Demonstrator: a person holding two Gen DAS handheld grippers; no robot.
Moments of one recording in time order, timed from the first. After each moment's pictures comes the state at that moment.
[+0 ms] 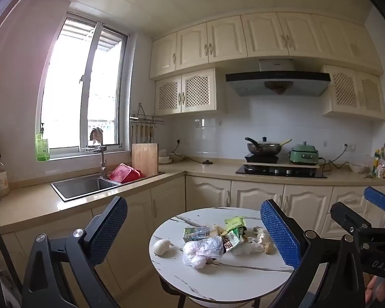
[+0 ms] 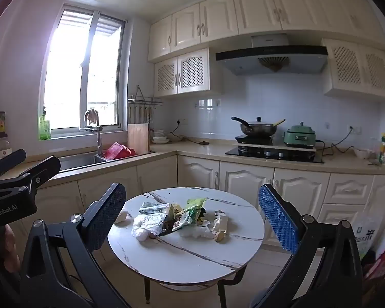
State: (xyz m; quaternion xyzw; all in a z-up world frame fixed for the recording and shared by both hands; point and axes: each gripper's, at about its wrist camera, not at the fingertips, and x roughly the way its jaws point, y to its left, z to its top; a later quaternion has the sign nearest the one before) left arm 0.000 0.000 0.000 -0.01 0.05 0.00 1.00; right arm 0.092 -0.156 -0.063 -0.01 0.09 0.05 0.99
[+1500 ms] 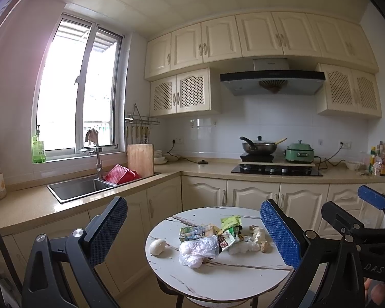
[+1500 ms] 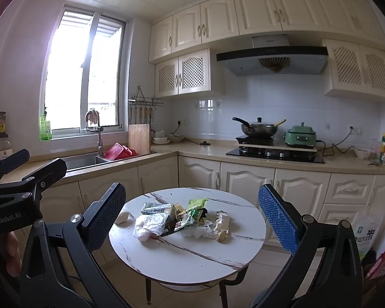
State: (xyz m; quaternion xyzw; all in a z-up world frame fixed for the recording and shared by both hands) left arm -0.004 -0.002 0.002 0.00 0.05 -0.01 1.00; right arm 0.090 -0.158 -0.065 -0.02 0.09 0.05 0.99
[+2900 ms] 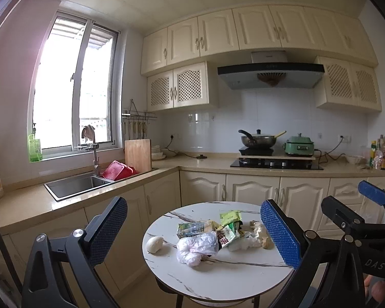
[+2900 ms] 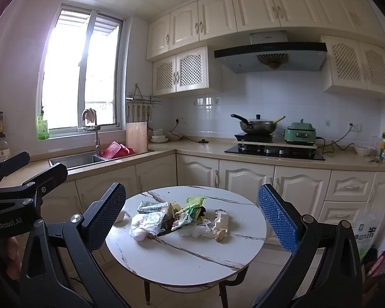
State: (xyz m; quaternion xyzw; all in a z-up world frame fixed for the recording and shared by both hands) left arm 0.023 -0.005 -0.006 0.01 0.07 -0.02 1.00; right arm 0.112 -0.159 -0.083 -0.01 0.09 0.05 0.99
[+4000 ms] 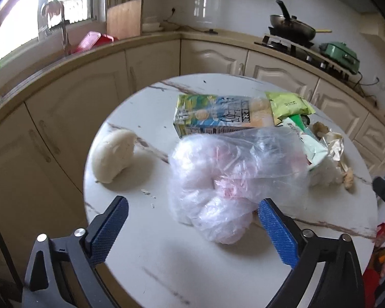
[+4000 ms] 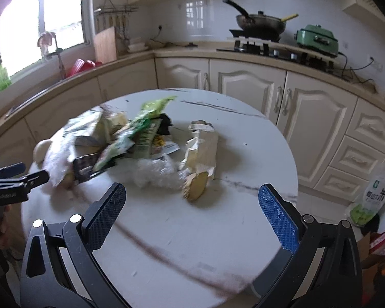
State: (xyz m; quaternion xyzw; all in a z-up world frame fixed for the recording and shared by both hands) left arm 0.402 0.036 -0.175 -0.03 0.40 -0.02 0.91; right arm 0.356 -0.233 -0.270 0.00 0.36 0.03 0.93
